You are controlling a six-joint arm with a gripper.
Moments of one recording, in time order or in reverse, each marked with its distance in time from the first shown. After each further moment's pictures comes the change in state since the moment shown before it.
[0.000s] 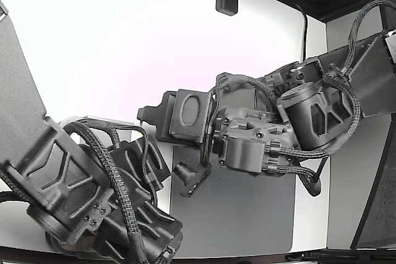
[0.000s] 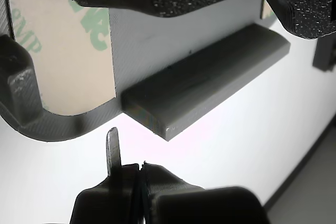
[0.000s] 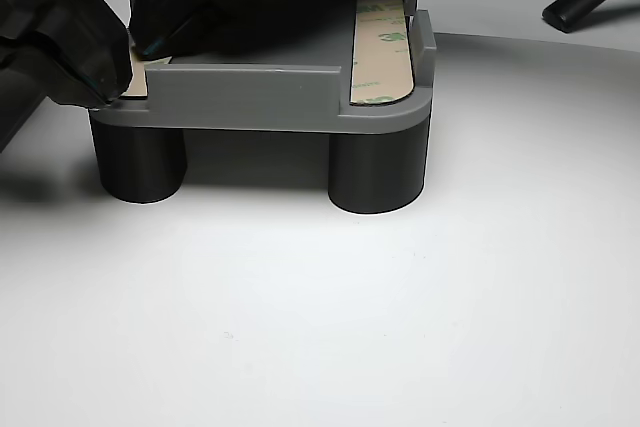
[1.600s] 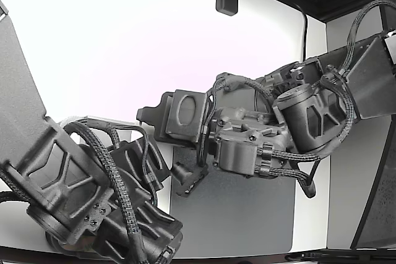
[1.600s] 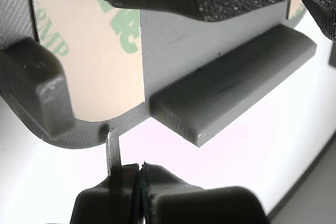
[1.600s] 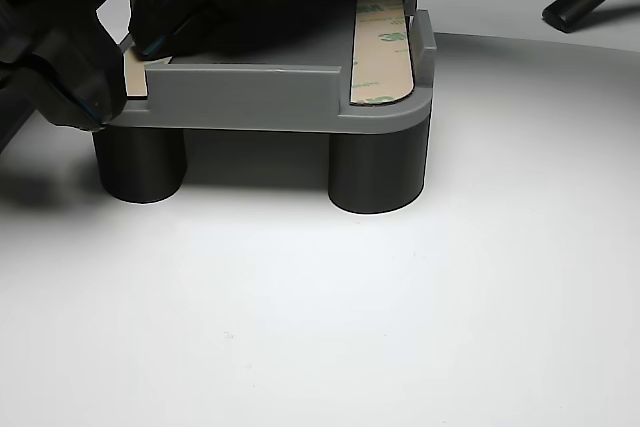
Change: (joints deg) arm 0.0 -1.2 0.4 -0.3 -0.1 1.4
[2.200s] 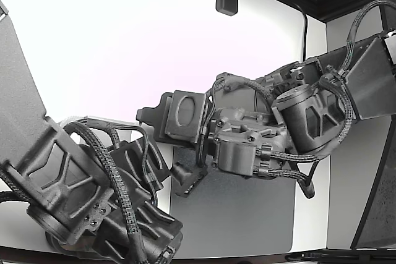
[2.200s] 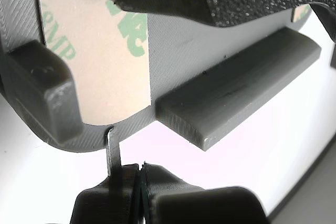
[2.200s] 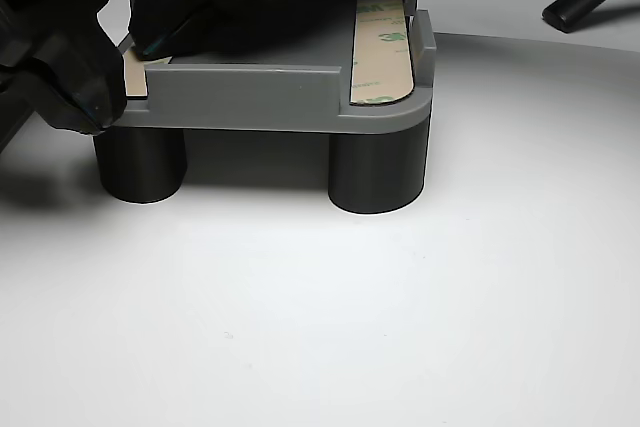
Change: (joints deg) arm 0.1 -0.4 0.0 -0.2 0.0 0.0
